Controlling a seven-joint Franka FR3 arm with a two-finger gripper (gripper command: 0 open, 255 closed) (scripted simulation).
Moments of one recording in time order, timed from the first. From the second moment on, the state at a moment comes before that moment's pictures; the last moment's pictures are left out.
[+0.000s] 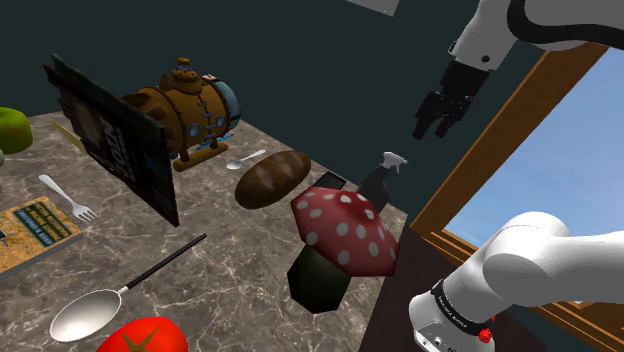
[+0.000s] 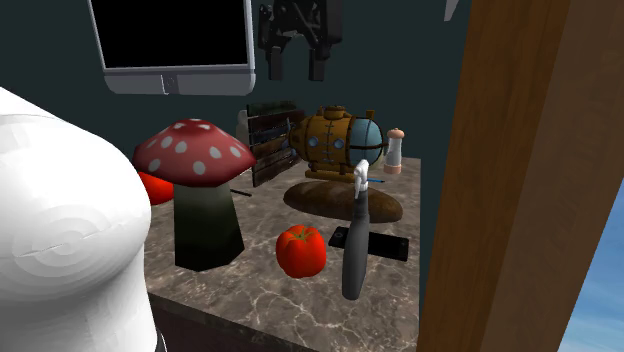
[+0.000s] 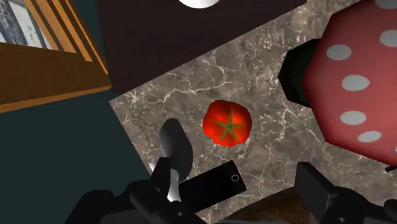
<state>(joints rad) -0.01 -0.83 -0.03 -2.42 0.00 1.56 0.10</state>
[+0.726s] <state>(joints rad) 0.00 -0.59 -0.12 -2.47 -0.11 1.84 -0.11</state>
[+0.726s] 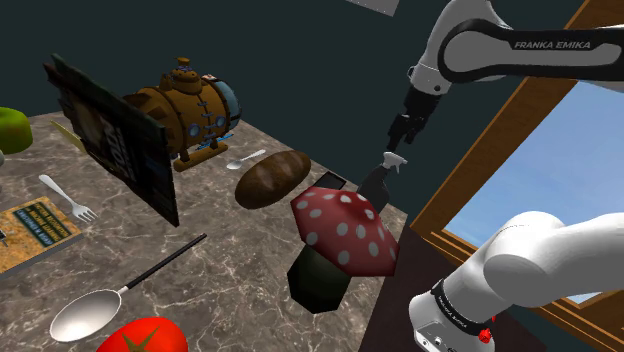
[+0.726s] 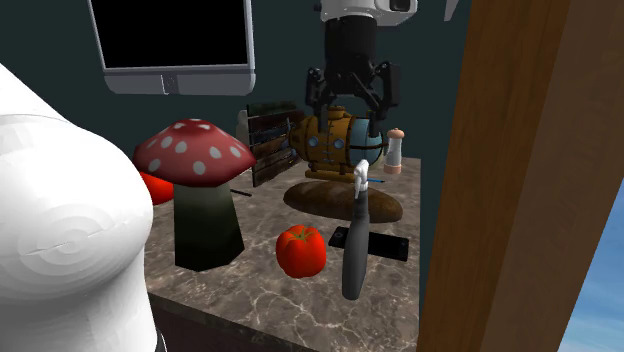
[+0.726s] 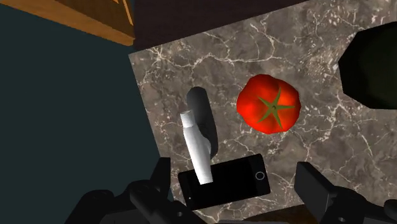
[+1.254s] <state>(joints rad) 0.01 -0.44 -0.15 -2.49 -0.15 2.02 -0.19</state>
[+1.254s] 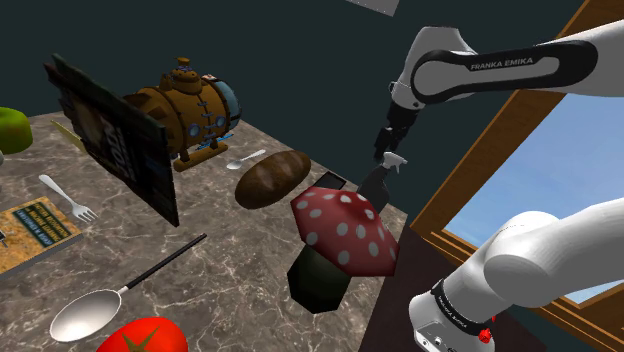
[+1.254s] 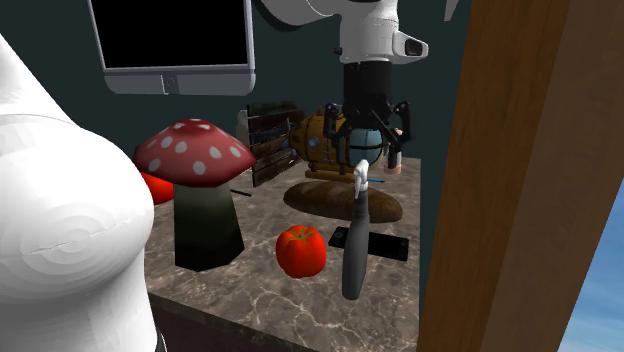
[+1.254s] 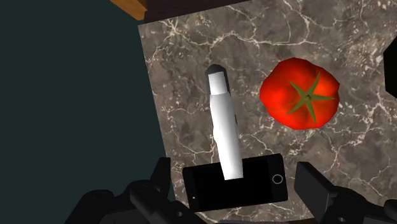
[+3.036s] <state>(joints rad) 0.00 -0.45 -0.15 -2.48 -0.15 2.00 -0.19</state>
